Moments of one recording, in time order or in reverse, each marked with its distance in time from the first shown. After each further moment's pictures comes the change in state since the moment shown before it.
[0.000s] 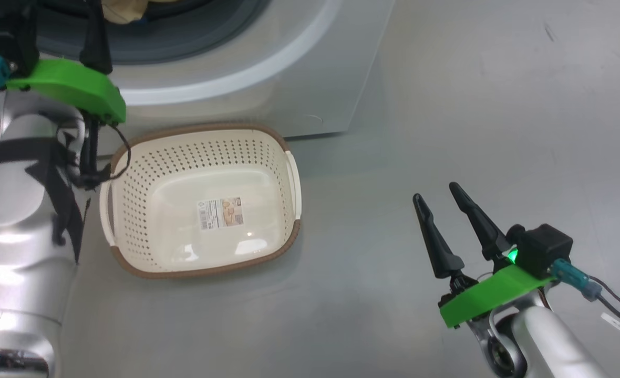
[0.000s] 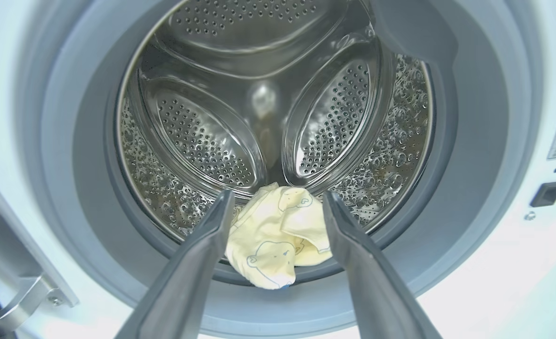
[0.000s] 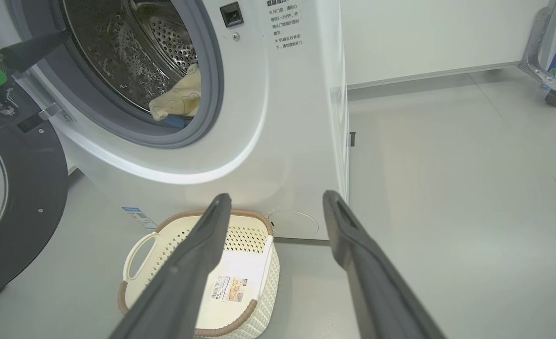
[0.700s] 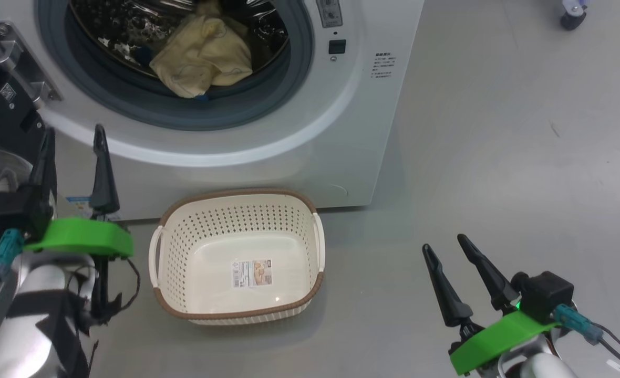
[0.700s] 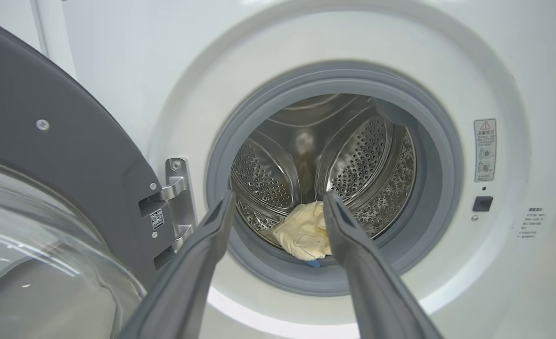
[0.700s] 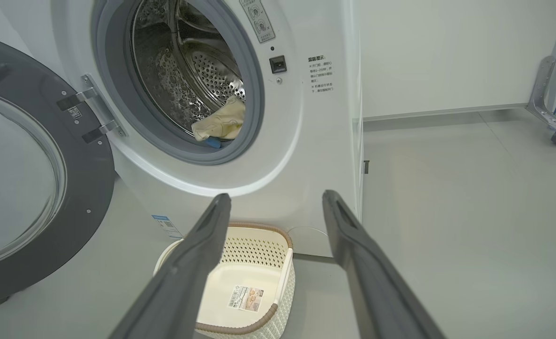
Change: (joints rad) left arm 0.553 0.053 0.086 -0.470 -0.034 0.092 0.001; right arm 0.153 -0.021 -0.012 -0.011 -0.007 0.000 0.000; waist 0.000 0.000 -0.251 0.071
